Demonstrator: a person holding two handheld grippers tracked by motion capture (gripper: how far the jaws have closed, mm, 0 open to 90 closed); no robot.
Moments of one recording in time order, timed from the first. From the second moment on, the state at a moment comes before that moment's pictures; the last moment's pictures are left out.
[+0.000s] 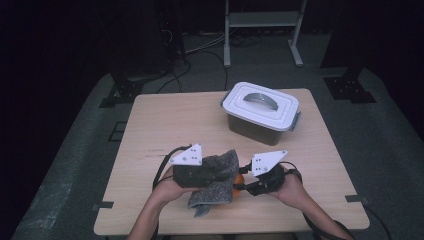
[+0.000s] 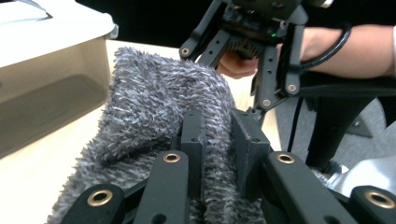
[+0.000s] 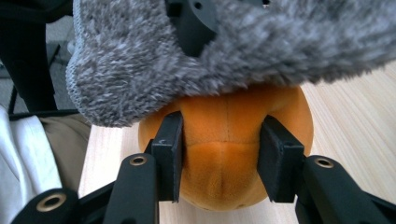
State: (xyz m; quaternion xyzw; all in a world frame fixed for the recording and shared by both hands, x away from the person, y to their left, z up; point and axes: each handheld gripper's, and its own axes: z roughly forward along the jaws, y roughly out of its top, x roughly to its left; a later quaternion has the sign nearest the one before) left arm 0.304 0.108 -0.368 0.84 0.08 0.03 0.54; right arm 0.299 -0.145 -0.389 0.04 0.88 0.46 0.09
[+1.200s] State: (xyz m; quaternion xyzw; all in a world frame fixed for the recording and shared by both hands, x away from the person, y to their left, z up) left arm 0.321 0.136 -0.393 0.84 0.13 0.01 0.53; right arm 0.320 -0.163 -0.405 0.08 0.88 0.47 0.04
